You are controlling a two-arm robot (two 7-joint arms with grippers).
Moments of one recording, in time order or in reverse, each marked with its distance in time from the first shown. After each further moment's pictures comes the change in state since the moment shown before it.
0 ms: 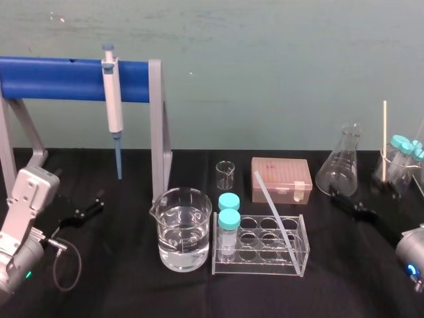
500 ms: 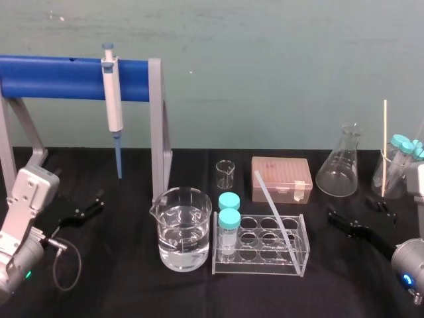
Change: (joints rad) left arm 0.000 0.000 0.000 0.000 0.000 0.000 0.000; right arm 0.007 -0.009 -0.007 0.026 -0.004 0.109 -0.006
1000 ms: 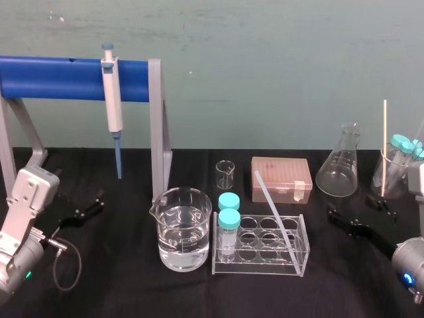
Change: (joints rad) left arm 0.000 0.000 0.000 0.000 0.000 0.000 0.000; right arm -0.001 0.001 0.002 -0.003 0.004 -0.012 0.003
